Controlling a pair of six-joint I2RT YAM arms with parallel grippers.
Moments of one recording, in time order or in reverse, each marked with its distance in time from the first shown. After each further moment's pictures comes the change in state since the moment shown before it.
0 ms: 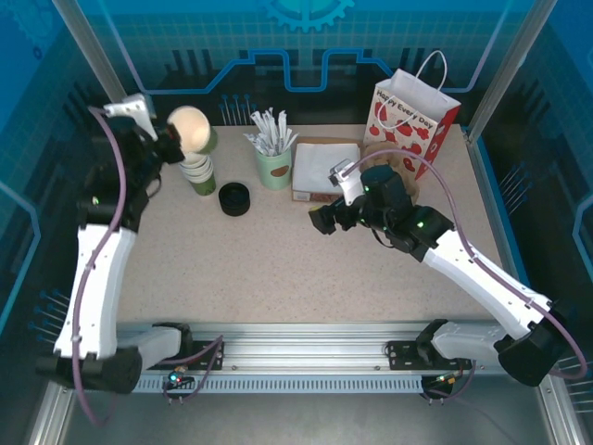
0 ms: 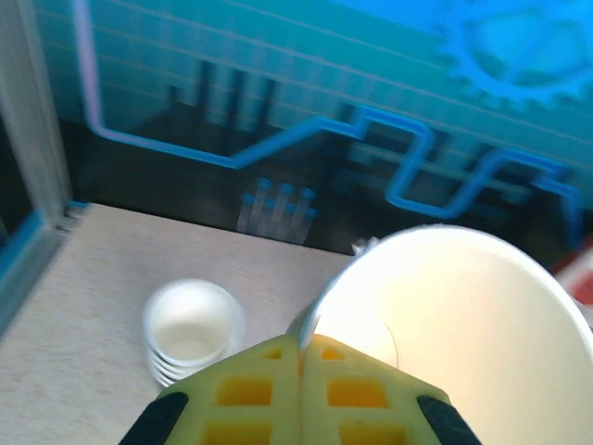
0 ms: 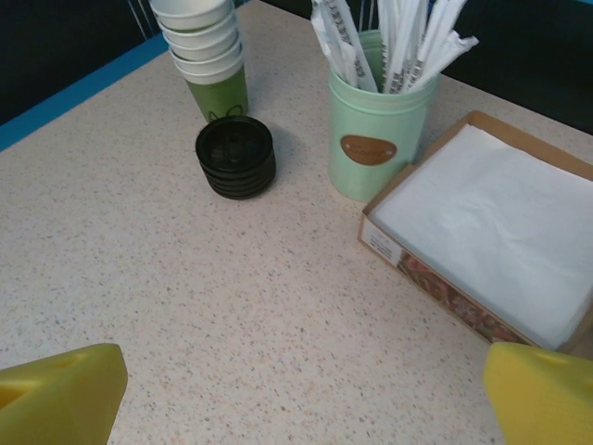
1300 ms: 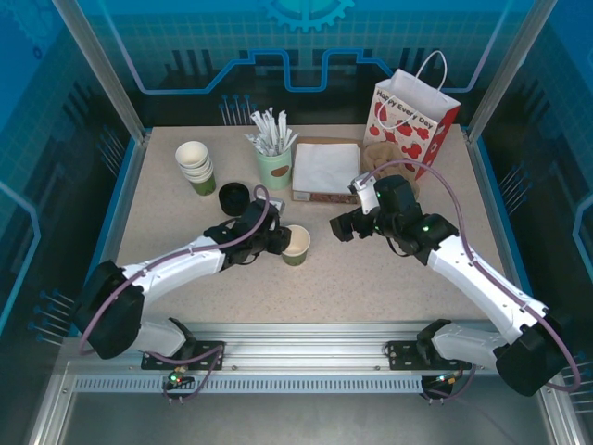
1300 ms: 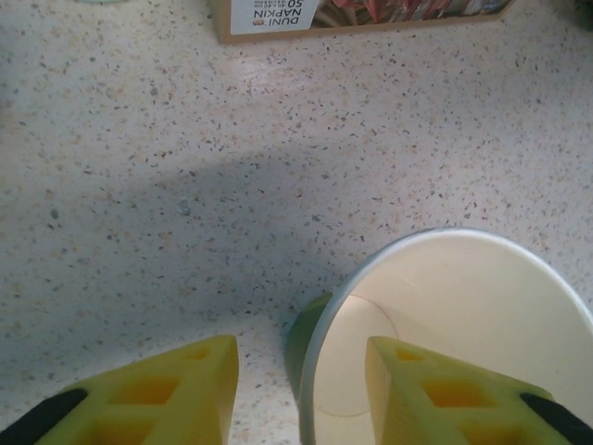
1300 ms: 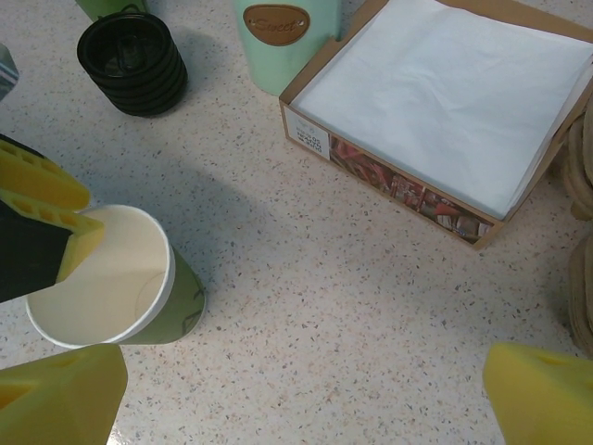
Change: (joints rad) left arm -0.593 0.254 -0.598 0.319 -0.107 -0.108; right arm -0.133 -0.043 -0.166 -0.023 -0.020 0.022
